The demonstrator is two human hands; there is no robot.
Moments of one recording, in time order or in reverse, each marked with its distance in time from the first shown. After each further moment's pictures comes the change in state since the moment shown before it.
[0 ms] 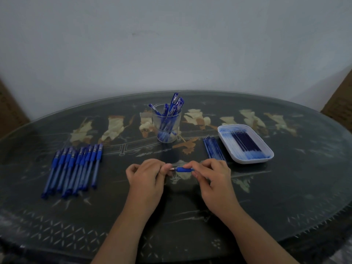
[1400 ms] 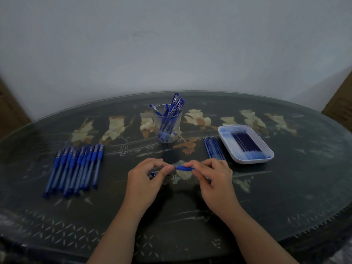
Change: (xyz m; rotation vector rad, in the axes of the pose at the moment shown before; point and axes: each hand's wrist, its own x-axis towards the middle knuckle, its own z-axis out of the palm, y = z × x) left_hand 0.005 0.009 -0.013 -0.286 -0.037 -0.165; right_hand 0.001 0.002 -0.001 -0.024 -0.031 0.031
